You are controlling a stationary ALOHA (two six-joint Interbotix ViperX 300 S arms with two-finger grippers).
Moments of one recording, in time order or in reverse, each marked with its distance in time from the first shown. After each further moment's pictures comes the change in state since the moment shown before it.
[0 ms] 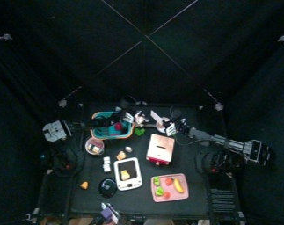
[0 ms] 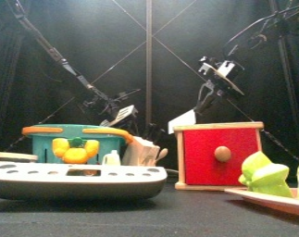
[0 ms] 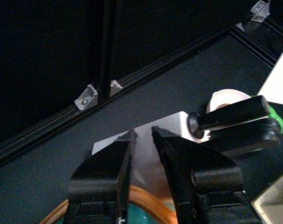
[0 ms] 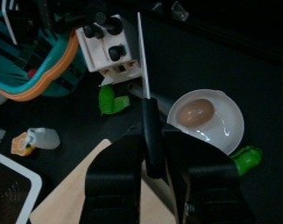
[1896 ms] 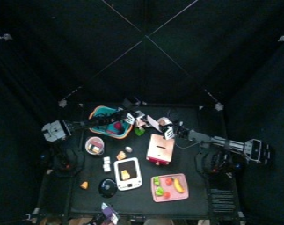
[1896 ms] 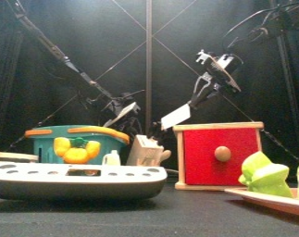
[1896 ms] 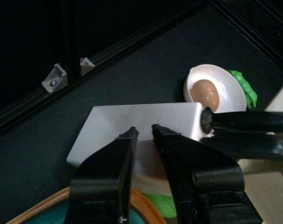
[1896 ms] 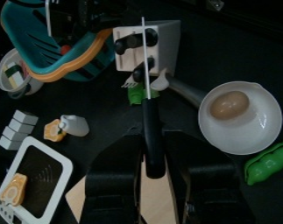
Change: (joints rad) left arm 0.029 0.002 -0.038 -0.005 0.198 -0.002; right arm 0.092 -0.021 -0.017 0.057 -0.008 0.000
